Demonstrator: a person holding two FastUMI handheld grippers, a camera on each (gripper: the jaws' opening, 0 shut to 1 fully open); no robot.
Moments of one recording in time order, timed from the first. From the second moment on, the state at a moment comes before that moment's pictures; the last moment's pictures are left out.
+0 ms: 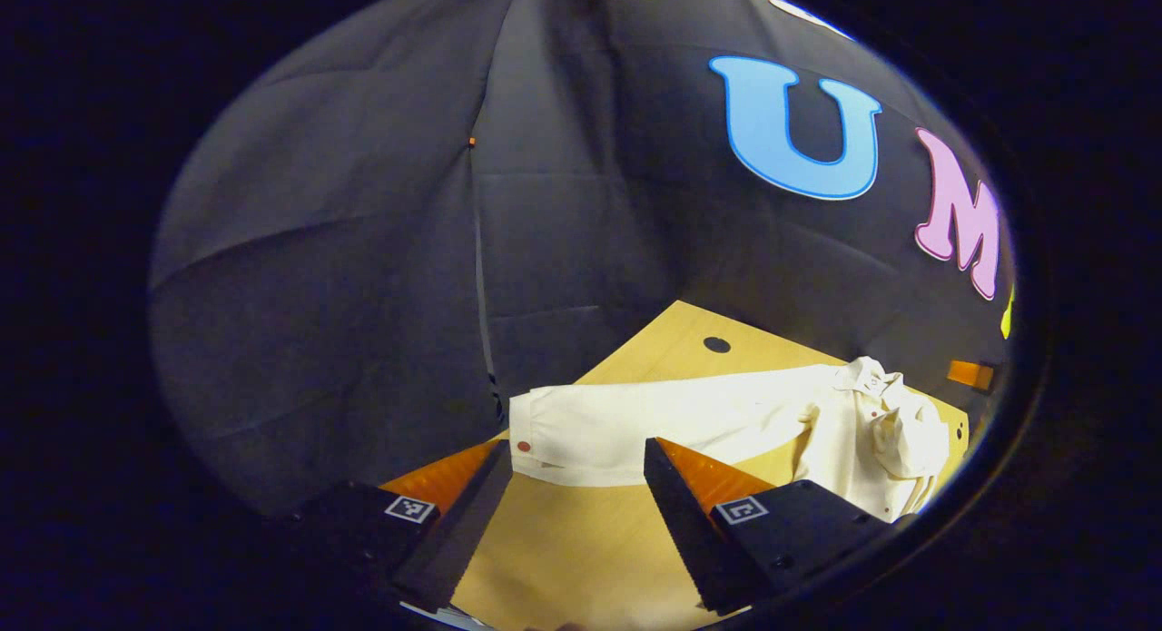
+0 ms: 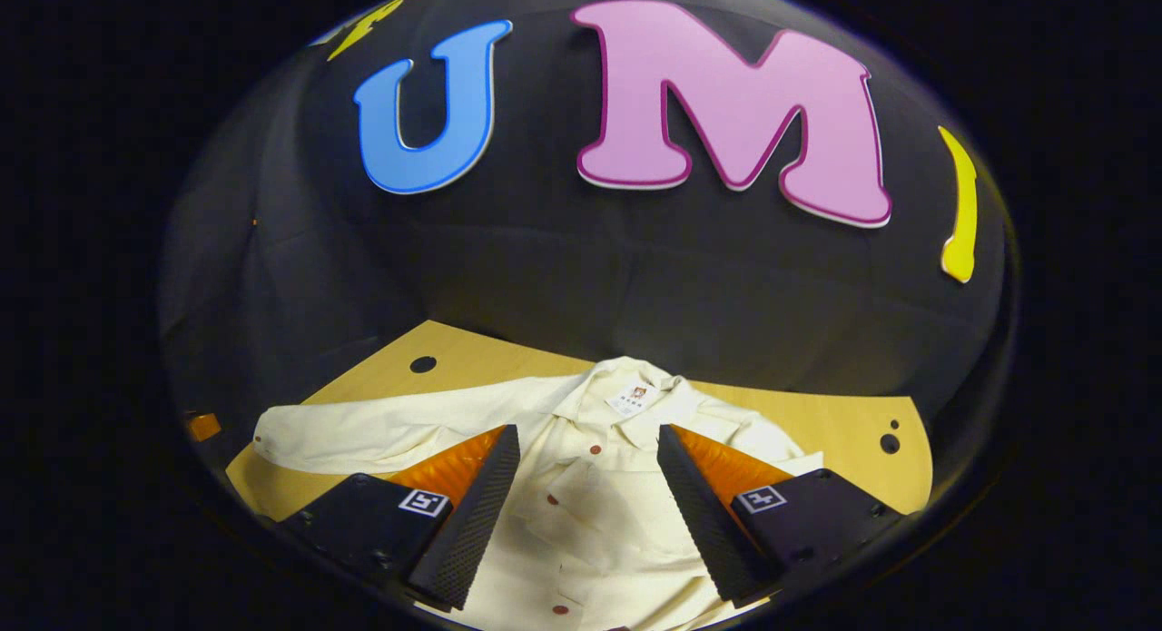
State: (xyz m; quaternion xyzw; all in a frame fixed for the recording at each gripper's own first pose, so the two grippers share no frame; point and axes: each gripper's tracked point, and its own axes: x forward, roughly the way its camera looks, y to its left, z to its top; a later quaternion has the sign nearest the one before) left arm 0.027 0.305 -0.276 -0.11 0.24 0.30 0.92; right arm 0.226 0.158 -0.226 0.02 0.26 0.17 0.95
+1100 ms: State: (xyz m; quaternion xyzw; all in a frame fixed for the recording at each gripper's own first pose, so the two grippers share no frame) left arm 0.080 0.380 -0.409 -0.12 0.39 0.26 0.87; right arm 0.079 0.055 -0.180 -0.05 0.21 0.08 0.97
